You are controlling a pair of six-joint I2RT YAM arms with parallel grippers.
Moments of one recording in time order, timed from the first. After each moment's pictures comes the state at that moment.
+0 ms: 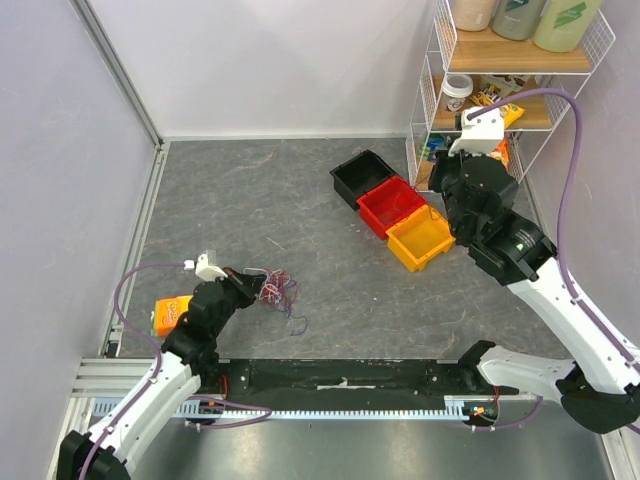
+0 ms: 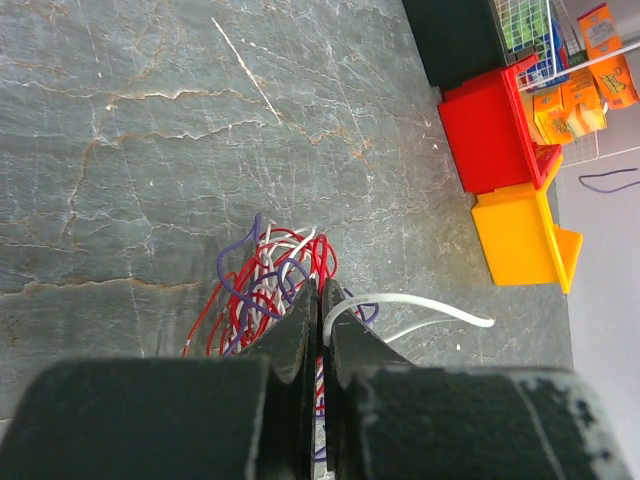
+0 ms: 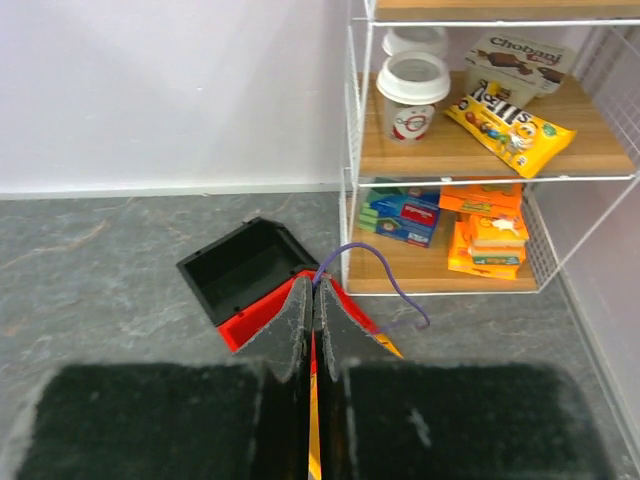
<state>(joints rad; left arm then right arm) -0.44 0.41 0.06 0.01 -0.10 -0.90 0.70 1.08 1.40 -0.38 0.72 0.08</state>
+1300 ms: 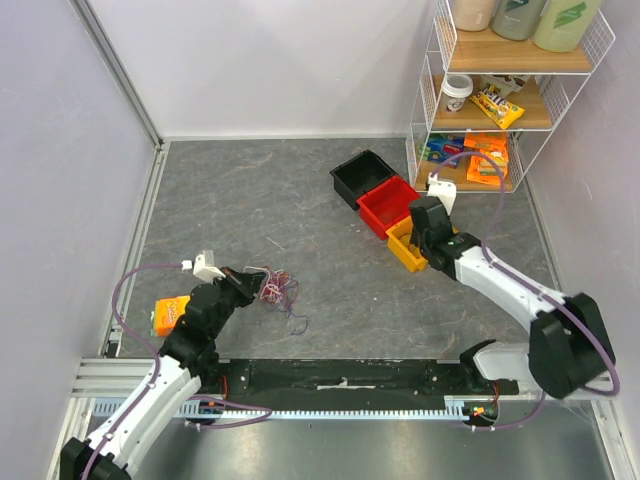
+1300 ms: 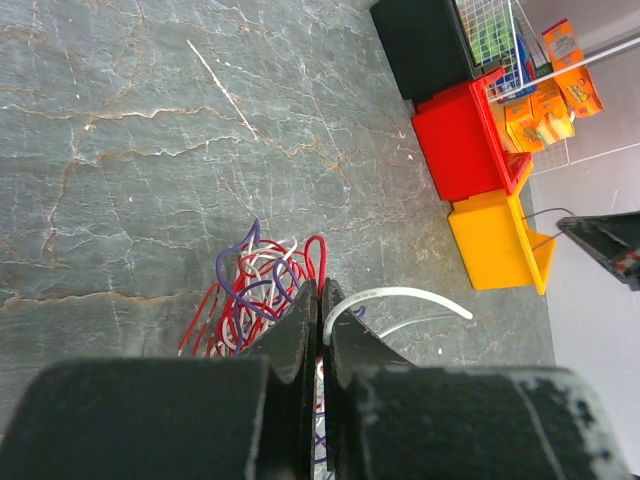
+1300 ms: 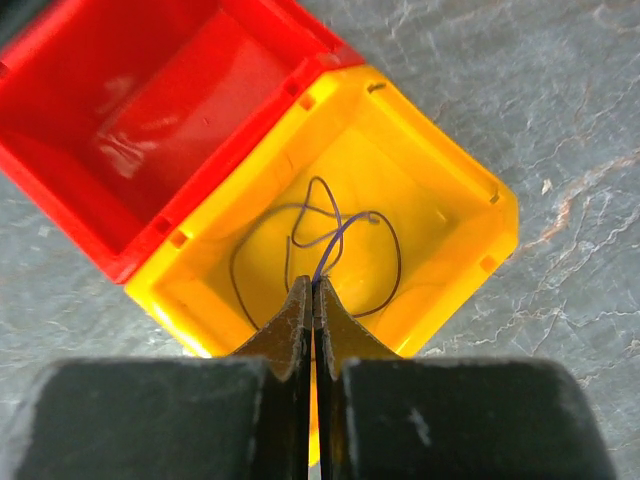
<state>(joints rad) -0.44 0.35 0.06 0.01 -0.10 -0.90 0.46 1.26 0.80 -0.23 0.52 0.44</state>
